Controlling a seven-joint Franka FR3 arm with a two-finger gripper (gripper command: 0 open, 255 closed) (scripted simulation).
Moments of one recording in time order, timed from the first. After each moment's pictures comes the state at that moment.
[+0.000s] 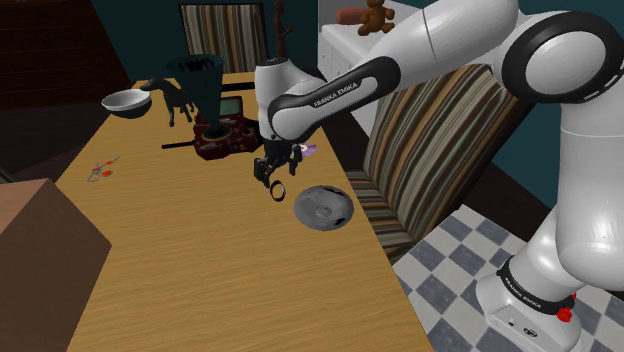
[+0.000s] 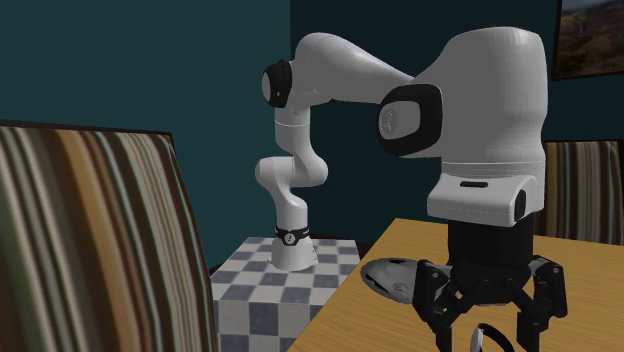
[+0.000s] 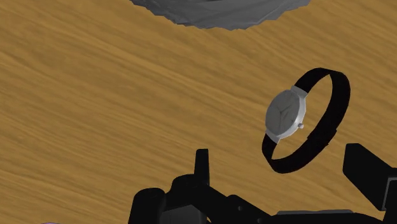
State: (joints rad) arm 0.19 0.48 0.32 -1.68 -0.13 2.15 0.49
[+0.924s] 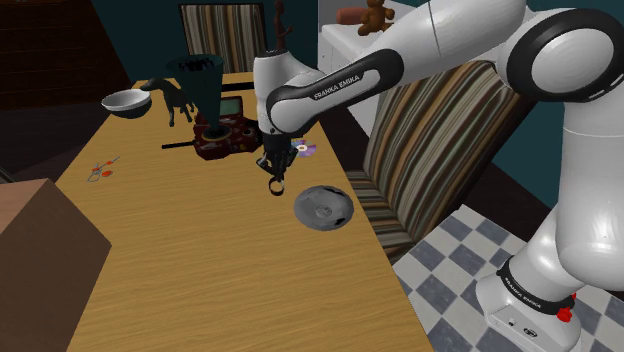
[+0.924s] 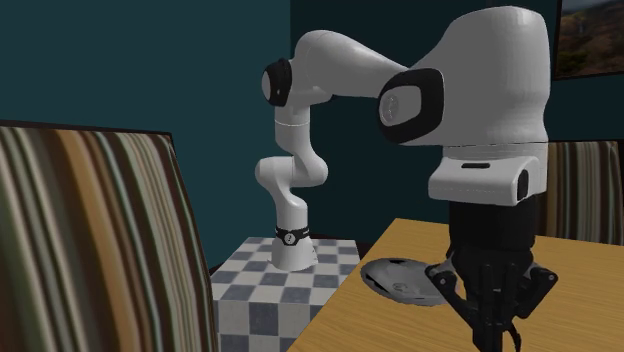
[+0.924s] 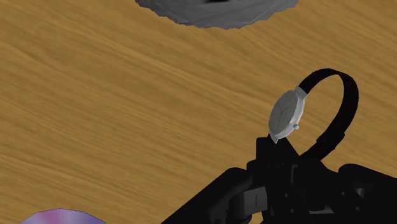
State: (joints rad) arm 0.19 0.46 0.33 -1.66 -0.12 2.12 0.49
